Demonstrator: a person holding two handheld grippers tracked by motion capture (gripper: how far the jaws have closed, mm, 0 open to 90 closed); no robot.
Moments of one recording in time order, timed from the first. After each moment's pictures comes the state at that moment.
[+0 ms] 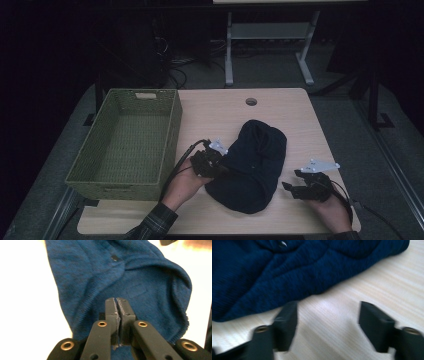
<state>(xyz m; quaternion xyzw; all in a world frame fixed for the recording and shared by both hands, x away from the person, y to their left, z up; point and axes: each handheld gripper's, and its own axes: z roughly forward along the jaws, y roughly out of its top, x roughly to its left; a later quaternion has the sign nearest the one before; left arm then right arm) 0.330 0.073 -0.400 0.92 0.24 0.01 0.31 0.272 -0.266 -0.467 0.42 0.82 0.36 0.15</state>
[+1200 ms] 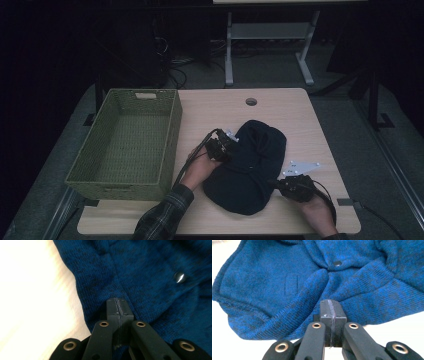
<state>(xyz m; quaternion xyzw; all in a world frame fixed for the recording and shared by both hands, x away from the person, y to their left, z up) 0.397 0.039 -0.450 0.93 0.25 0.06 0.27 0.269 -0.219 -0.459 0.34 0.85 0.39 0.10</state>
